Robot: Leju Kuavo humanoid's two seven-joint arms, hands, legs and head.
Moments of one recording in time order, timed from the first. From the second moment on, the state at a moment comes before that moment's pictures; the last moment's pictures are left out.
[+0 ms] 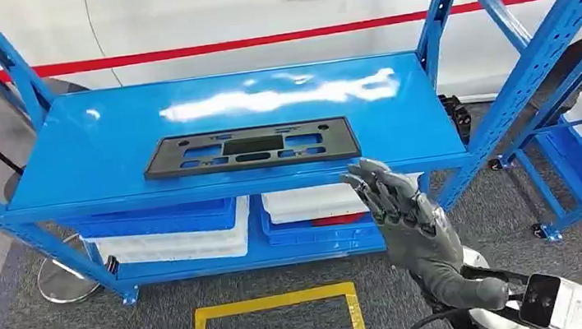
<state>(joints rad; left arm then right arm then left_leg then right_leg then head) -0.05 -0.06 1.08 -0.23 -0.56 0.04 -0.26 -0.12 -0.08 0.32 -1.84 -0.03 0.42 -0.70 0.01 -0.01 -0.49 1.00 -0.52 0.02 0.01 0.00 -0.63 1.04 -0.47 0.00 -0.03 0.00</state>
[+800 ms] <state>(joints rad) -0.06 -0.06 1.08 -0.23 -0.58 0.04 -0.26 -0.18 -0.08 0.45 -1.63 0.04 0.34 -0.58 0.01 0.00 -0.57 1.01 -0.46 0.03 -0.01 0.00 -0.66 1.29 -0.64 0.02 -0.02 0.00</state>
